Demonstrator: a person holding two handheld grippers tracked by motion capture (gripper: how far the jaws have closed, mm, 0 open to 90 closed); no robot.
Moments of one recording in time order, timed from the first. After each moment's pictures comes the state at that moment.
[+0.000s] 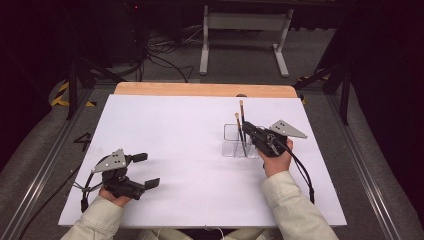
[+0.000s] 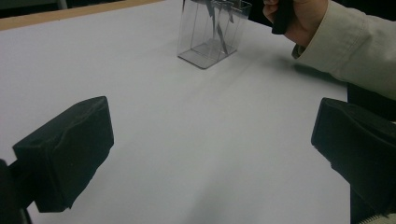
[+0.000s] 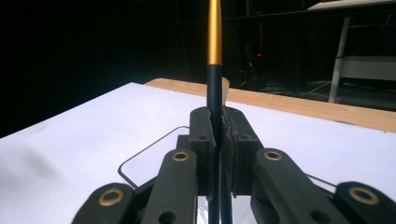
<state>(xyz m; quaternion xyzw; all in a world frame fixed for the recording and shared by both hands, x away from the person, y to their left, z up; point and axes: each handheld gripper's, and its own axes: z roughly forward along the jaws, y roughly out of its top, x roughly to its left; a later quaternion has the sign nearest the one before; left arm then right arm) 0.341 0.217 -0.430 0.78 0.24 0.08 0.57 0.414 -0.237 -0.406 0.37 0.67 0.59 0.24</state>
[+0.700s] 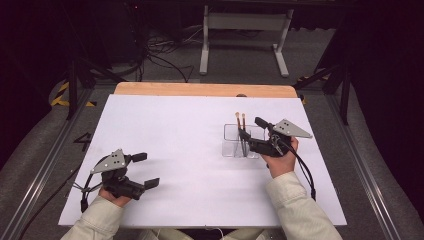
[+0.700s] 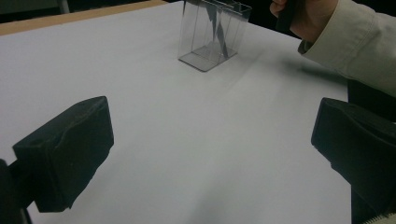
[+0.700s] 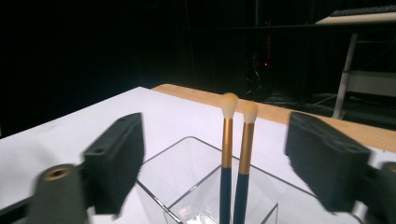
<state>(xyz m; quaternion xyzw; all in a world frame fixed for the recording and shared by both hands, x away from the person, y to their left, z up) 0.340 0.219 -0.429 0.78 0.24 0.08 0.57 0.407 -0.244 -0.392 0.34 0.68 0.60 0.25</state>
